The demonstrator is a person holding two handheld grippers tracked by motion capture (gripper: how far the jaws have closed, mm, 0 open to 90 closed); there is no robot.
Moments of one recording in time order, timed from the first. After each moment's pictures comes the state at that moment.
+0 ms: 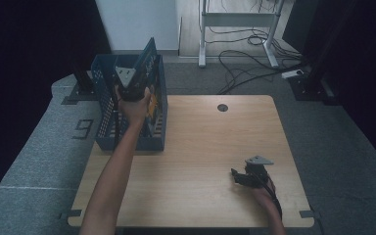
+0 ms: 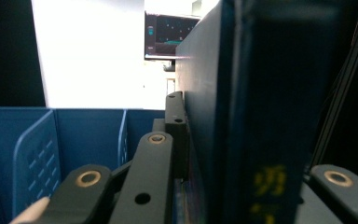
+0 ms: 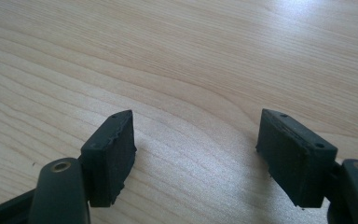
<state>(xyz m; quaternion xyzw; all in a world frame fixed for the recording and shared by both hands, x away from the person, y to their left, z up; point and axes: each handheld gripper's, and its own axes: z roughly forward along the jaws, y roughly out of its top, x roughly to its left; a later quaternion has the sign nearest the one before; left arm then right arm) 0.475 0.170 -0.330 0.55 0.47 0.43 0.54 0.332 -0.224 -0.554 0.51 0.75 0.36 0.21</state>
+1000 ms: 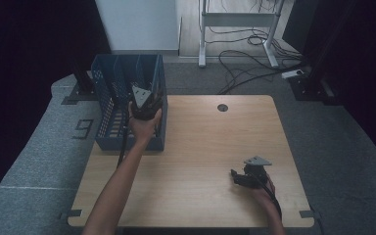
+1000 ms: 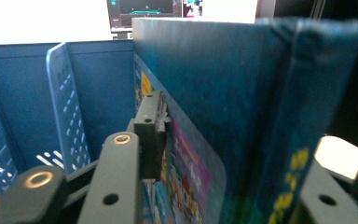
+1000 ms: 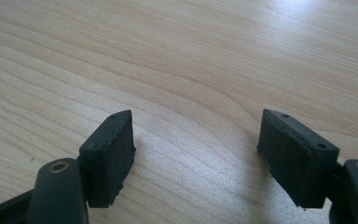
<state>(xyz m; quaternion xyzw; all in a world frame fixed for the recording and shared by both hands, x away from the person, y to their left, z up) 0.457 0.149 -0.385 0.62 0.43 0.39 0.53 0.331 -0.221 -0.554 0.50 0.76 0.35 0.22</state>
